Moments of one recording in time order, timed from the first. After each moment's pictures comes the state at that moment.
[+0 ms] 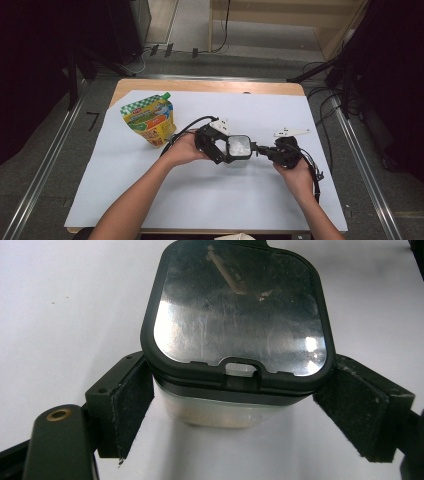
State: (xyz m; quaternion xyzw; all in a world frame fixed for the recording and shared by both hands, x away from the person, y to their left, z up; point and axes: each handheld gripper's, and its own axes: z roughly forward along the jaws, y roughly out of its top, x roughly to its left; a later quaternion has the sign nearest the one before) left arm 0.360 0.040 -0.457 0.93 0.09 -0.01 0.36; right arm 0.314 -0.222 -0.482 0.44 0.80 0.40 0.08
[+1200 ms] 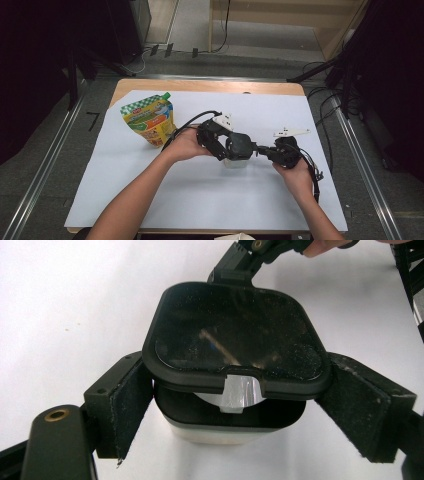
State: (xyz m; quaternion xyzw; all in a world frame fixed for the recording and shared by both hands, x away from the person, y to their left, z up) left arm 0.358 0.032 -0.432 0.93 0.08 0.00 0.37; right arm 0.315 -0.221 -0.483 0.44 0.80 0.40 0.08
